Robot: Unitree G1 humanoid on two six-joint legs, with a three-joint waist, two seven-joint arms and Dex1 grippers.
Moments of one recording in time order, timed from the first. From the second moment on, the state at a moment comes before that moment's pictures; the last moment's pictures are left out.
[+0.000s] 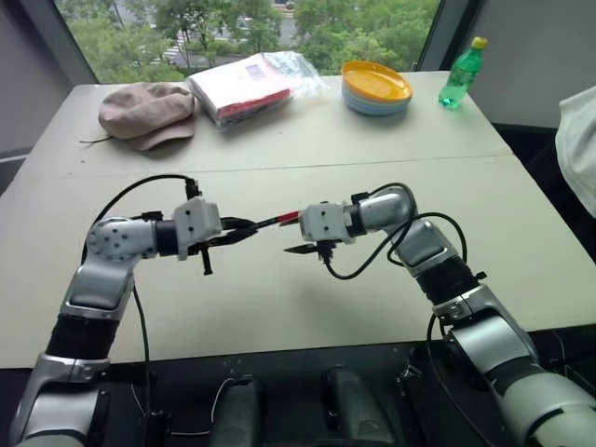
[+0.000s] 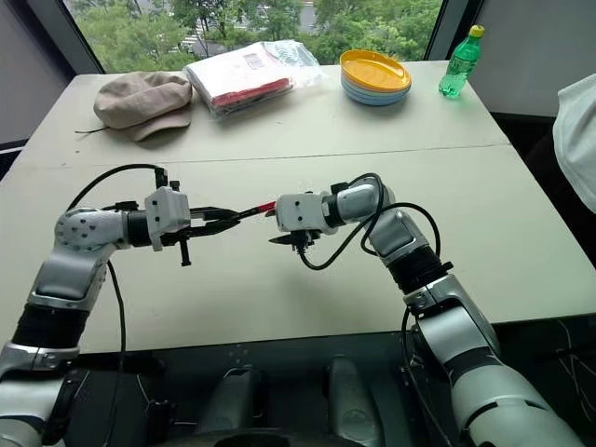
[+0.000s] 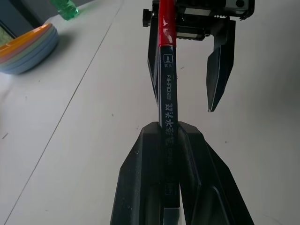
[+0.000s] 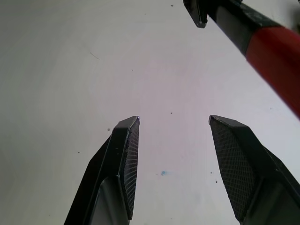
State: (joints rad) left arm -0.39 0.67 0.00 -0.02 -0.19 -0.02 -1.12; right arm -0.82 -0.38 0.37 0.36 -0.12 -0.12 1.18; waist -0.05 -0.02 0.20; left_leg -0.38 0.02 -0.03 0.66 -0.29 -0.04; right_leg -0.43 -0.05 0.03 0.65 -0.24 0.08
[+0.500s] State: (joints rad) left arm -0.04 0.58 0.33 -0.38 -0.32 0.54 -0.65; right arm -0.68 -0.41 0.25 0.09 0.03 0.28 1.07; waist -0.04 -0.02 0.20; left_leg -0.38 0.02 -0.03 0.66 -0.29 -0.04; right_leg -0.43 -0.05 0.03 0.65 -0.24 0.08
